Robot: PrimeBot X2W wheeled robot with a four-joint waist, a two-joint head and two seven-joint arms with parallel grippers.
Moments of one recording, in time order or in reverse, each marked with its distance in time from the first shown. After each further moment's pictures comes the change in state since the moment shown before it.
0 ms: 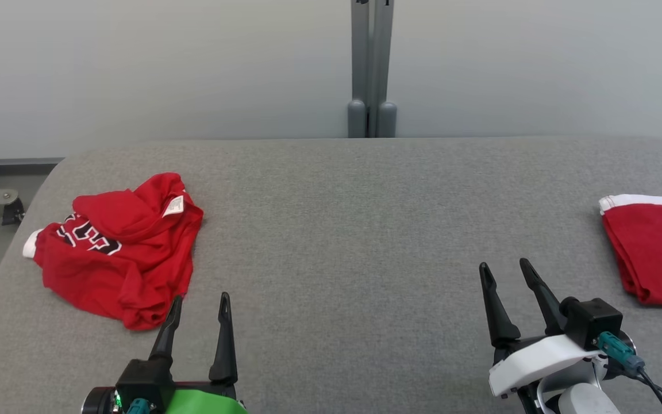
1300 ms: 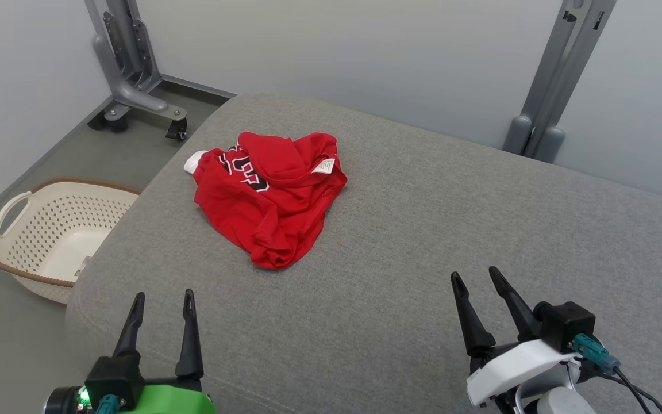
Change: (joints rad) left arm -0.008 0.001 0.125 0.020 0.081 -0.045 0.000; right arm -0.011 0.001 0.095 0.031 0.068 0.000 0.000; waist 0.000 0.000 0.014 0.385
